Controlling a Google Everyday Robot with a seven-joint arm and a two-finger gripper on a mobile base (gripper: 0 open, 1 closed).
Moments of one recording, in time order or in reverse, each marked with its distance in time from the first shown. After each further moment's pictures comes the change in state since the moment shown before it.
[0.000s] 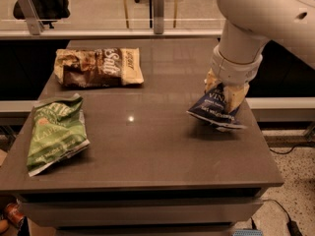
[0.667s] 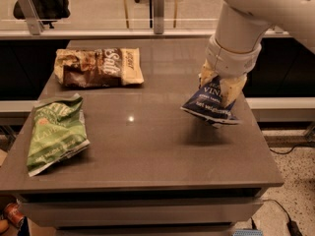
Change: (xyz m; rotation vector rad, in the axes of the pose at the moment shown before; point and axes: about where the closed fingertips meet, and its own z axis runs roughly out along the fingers) arm -0.022 -0.007 -0.031 0.017 -0.027 -0.051
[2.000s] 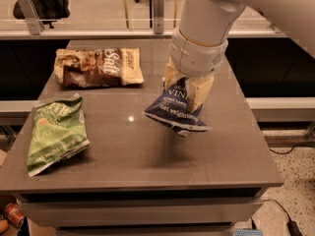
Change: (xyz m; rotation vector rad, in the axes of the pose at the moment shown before) arm -0.092 -0.024 -0.030 0.008 -0.162 -0.108
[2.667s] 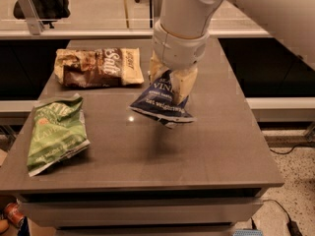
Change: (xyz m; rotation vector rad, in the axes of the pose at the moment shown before) arm -0.011 -0.032 -0.003 0.021 0.024 -0.064
